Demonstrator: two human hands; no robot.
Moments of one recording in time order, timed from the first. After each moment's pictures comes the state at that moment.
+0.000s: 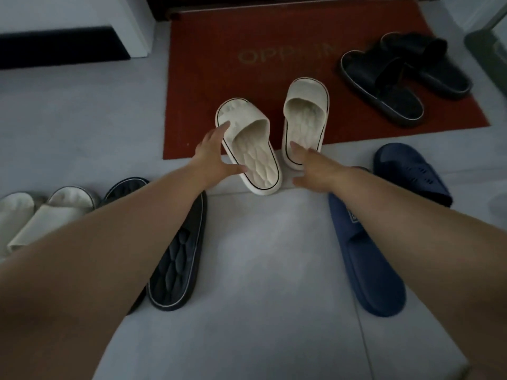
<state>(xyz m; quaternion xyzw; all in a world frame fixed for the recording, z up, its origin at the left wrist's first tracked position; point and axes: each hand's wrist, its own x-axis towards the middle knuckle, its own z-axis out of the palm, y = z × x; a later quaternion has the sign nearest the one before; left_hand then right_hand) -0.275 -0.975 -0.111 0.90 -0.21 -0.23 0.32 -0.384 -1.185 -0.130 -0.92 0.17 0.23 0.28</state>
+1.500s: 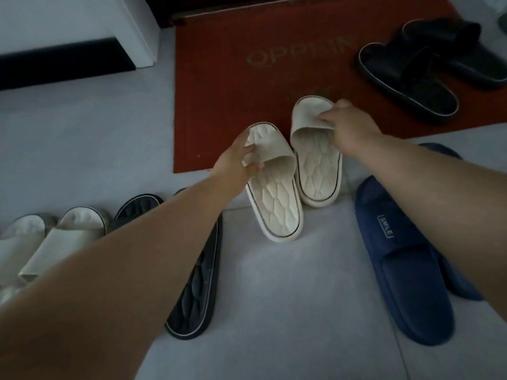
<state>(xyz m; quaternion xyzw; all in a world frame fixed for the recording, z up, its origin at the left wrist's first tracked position) -0.266 -0.992 -0.118 0.87 -0.22 -0.27 0.36 -0.325 -1.219 -0.113 -0.93 0.27 0.05 0.25</state>
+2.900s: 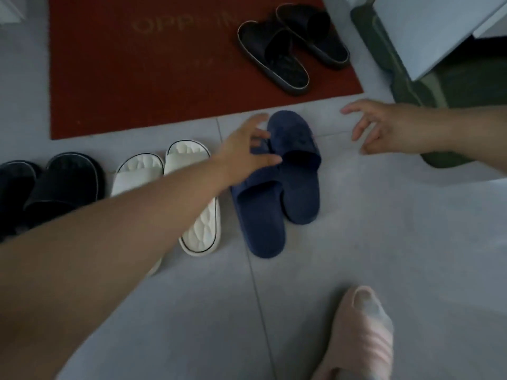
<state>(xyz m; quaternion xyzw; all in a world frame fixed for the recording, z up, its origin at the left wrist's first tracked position) -0.454 -1.142 -0.056 0.74 -0.28 -0.36 0.49 -0.587 -1.365 0.035 -0.90 0.23 0.25 0.27</state>
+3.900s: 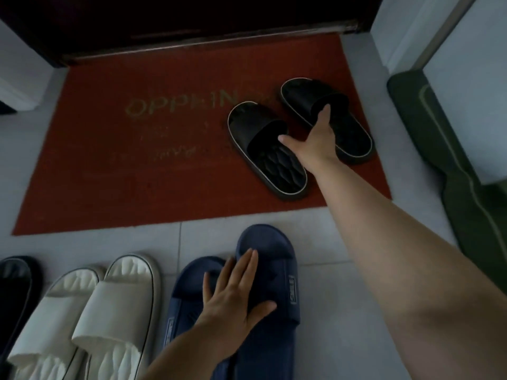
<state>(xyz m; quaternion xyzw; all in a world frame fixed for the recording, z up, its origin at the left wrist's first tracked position) -0.469 -1.251 -0.141 0.88 -0.25 -0.39 0.12 -0.333 -1.522 -0.131 -0.81 0.36 -0.06 0.46</state>
